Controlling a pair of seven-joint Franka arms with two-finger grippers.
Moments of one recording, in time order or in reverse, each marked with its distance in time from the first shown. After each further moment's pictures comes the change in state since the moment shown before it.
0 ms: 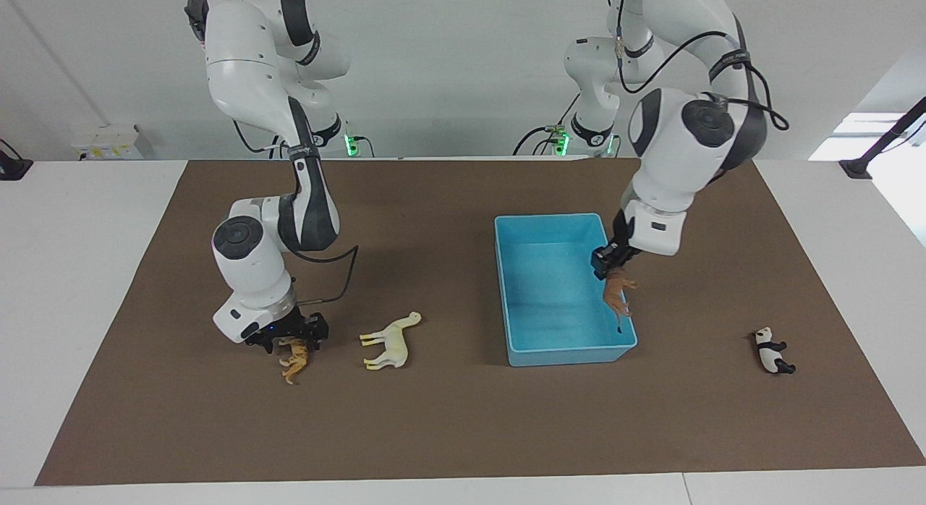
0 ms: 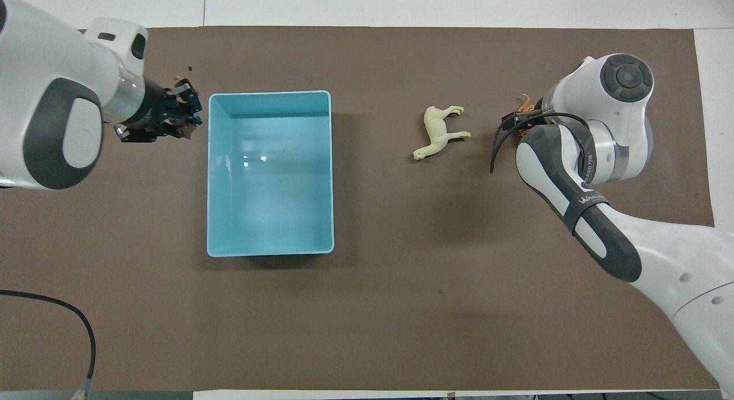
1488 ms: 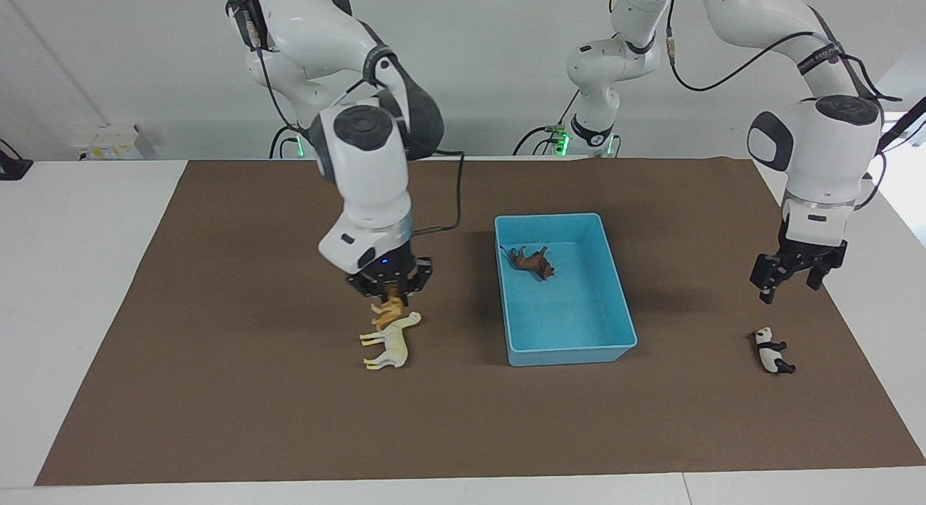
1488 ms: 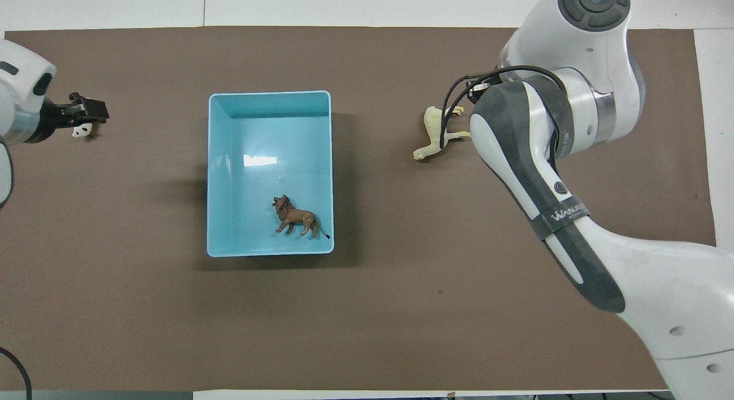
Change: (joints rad) left arm 0.458 0.044 0.047 -0.029 0.260 0.460 0.698; right arm 0.391 0.008 0.007 0.522 0.014 -0.450 0.338
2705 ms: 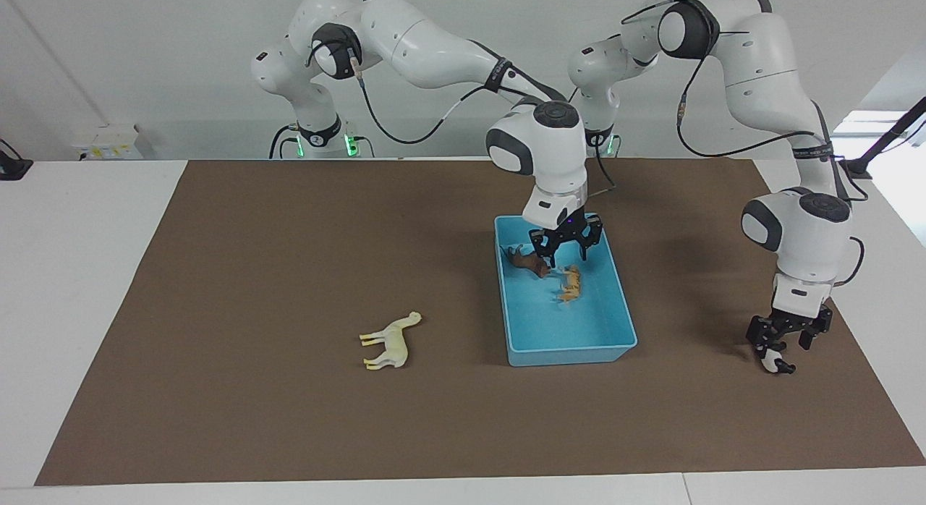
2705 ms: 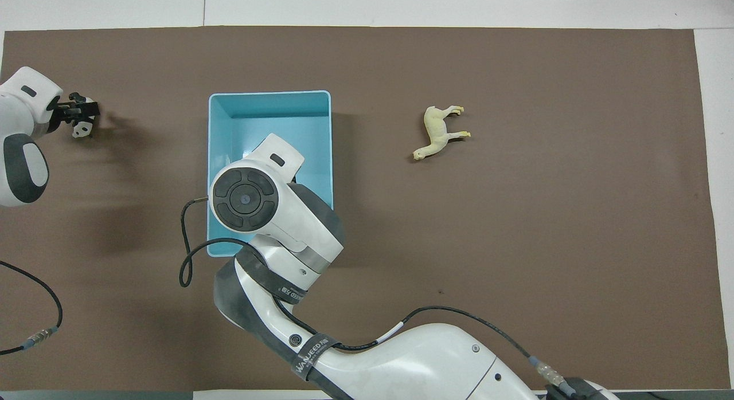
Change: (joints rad) left arm 0.082 0.299 -0.008 0.013 0.001 0.277 0.094; right arm 0.348 0.229 -0.016 0.091 0.068 0.251 0.355
